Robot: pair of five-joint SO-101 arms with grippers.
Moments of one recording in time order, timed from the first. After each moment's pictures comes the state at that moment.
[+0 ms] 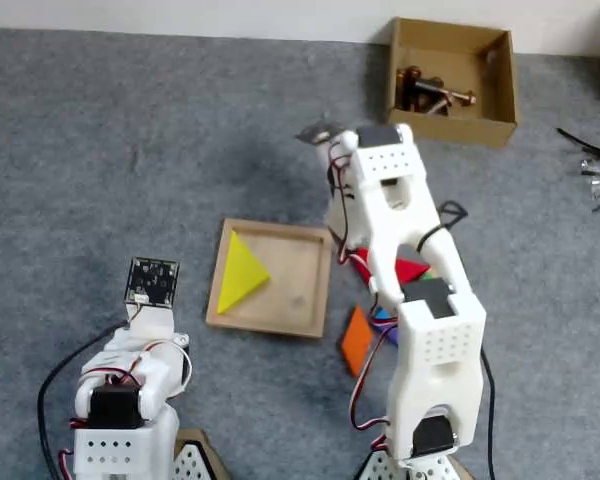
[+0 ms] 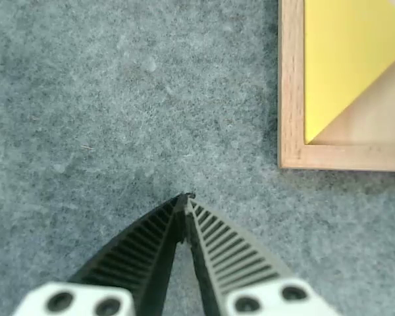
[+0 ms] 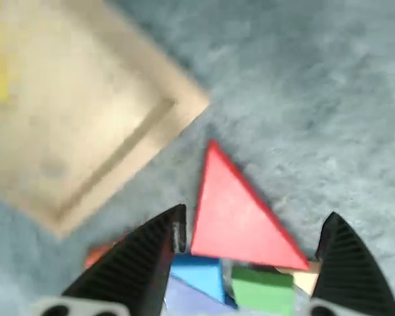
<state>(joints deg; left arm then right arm) -5.9 -104.5 96.0 75.9 -1.0 -17.3 29.5 -21.4 93.8 34.6</state>
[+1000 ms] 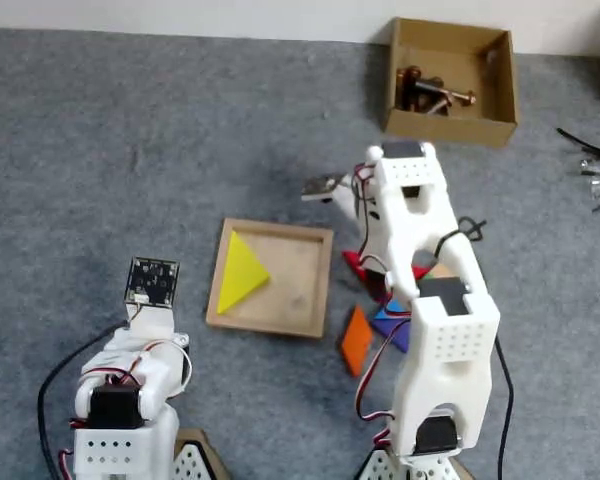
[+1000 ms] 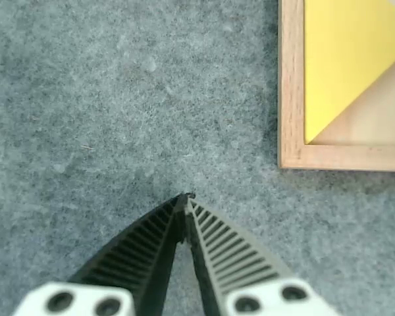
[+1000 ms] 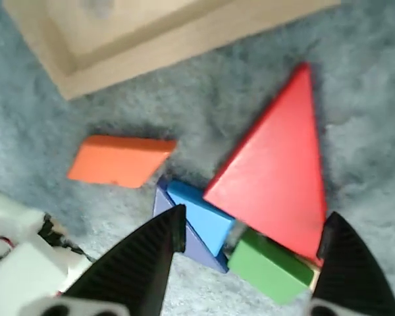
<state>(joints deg) -5.9 -104.5 96.0 75.9 -1.0 -11.5 29.5 -11.7 97.6 57.3</state>
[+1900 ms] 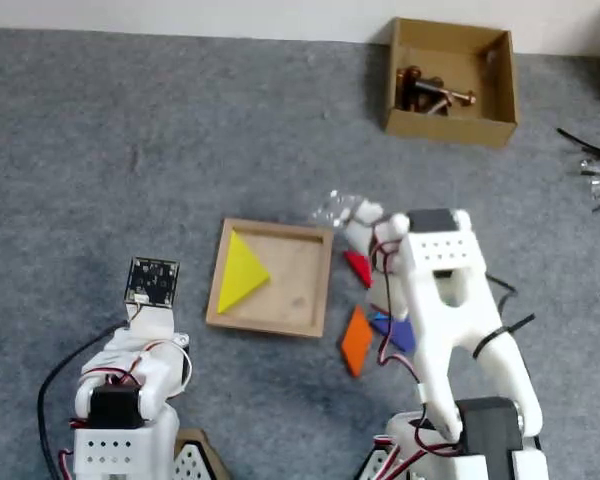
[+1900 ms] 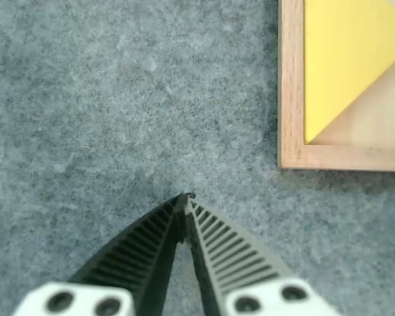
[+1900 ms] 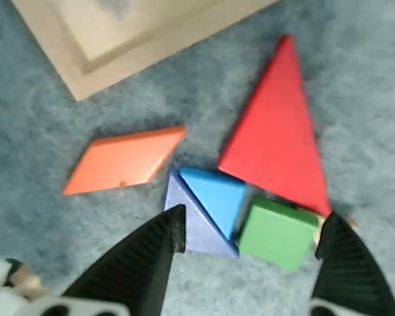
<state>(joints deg) -5.9 -104.5 96.0 75.9 -1.0 -11.6 -14.9 36.2 70.6 57.1</state>
